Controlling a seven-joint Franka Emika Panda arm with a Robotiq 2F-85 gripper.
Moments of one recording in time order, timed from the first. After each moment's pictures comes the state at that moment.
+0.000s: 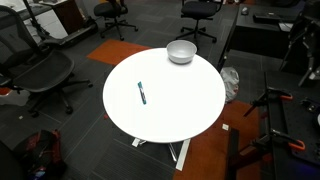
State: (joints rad) arm 0.15 -0.57 0.07 -2.68 0.13 1.95 0.03
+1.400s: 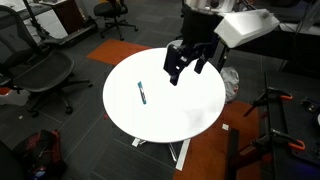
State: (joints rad) arm 0.12 0.03 0.10 -2.30 0.15 2.45 0.62
